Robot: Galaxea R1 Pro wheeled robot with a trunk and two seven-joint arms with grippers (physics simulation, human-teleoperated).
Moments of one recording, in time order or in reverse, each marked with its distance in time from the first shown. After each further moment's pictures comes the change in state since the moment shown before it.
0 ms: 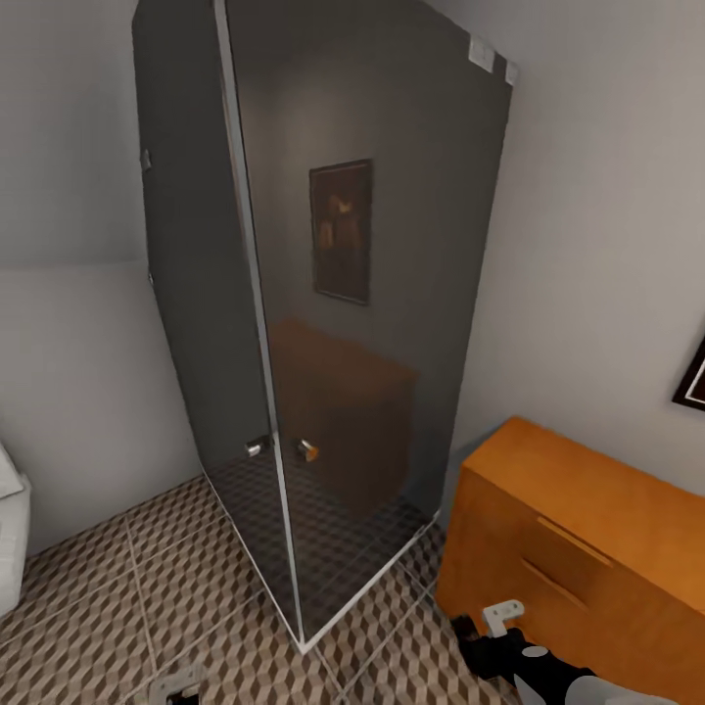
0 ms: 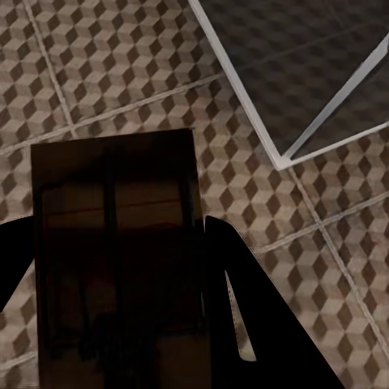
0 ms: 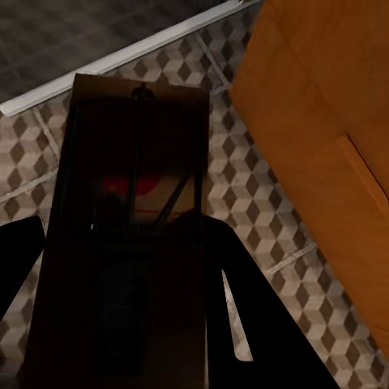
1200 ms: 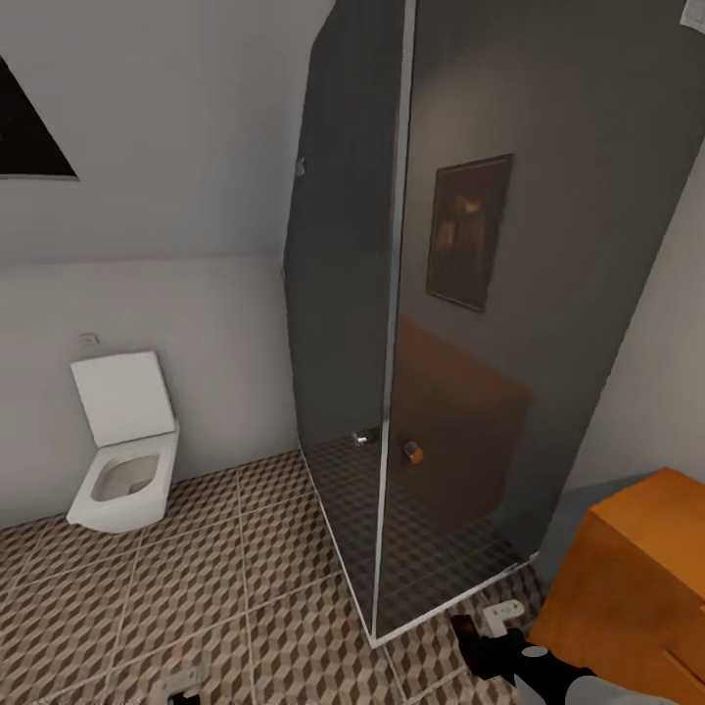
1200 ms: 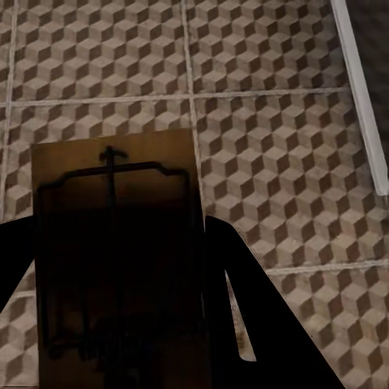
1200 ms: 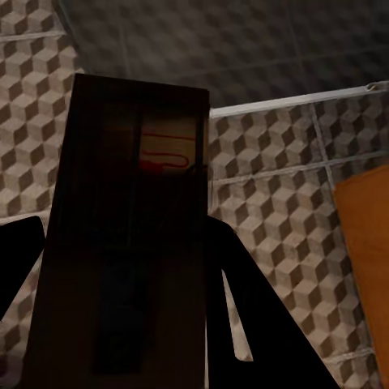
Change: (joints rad) left arm 0.000 -0.004 0.000 0.000 0.000 0.000 0.000; right arm 0.000 0.000 0.000 0.000 0.000 0.000 0.000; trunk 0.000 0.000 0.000
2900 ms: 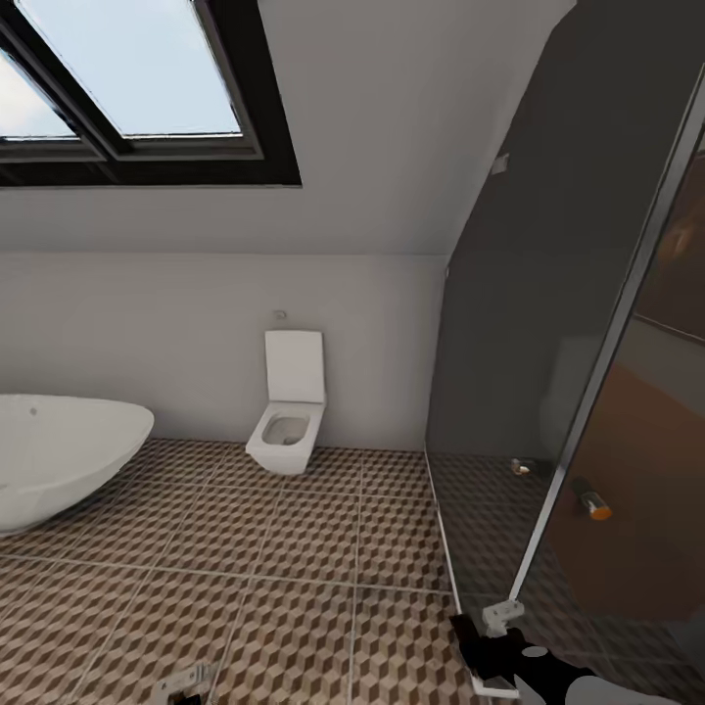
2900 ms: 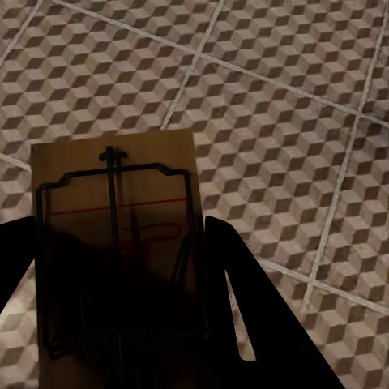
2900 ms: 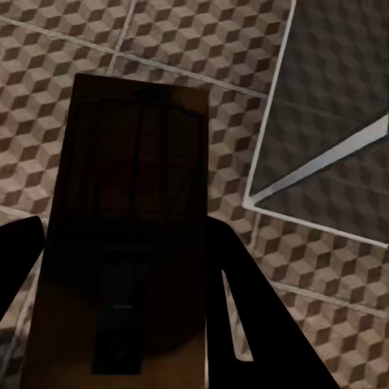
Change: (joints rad) left arm 0.000 -0.001 0.000 0.000 0.000 0.000 0.000; right arm 0.000 0.000 0.000 0.000 0.000 0.000 0.000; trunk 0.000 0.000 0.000
